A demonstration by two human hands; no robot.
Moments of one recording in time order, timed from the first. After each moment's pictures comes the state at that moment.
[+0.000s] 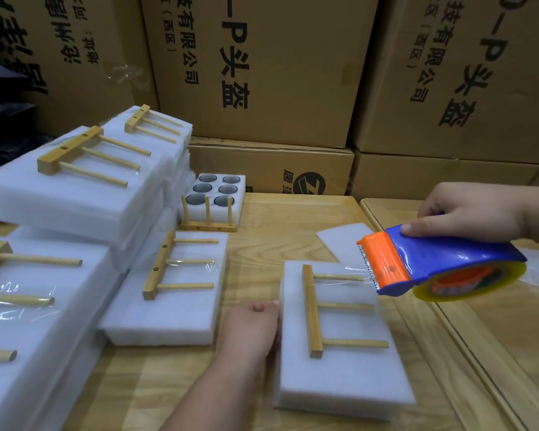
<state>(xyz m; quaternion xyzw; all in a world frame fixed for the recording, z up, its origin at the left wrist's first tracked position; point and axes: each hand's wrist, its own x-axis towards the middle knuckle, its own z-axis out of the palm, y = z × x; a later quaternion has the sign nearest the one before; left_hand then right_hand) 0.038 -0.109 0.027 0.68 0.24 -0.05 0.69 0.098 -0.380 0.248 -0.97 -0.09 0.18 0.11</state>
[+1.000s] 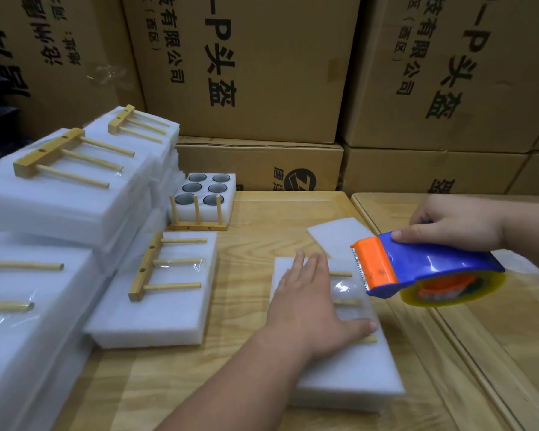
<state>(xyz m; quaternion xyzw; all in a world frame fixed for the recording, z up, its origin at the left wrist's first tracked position) 0.044 -0.174 0.073 0.95 -0.15 -0.01 0.27 0.097 -0.402 0.217 -0.97 -0.08 0.16 0.15</state>
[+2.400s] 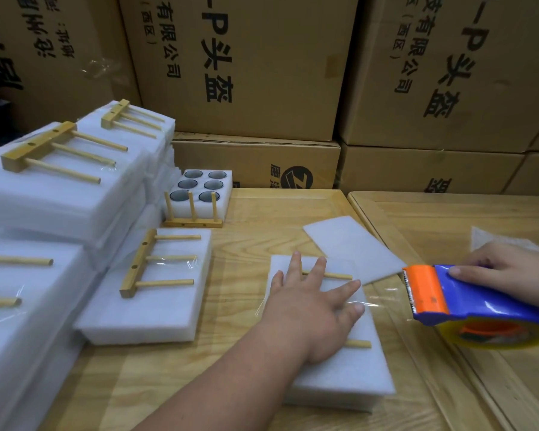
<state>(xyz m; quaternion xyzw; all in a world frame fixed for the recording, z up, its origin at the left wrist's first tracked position) 0.046 -0.180 0.072 0.97 -0.21 -0.08 0.11 0.072 -0.505 0.154 -0.97 -0.05 0.14 0.17</state>
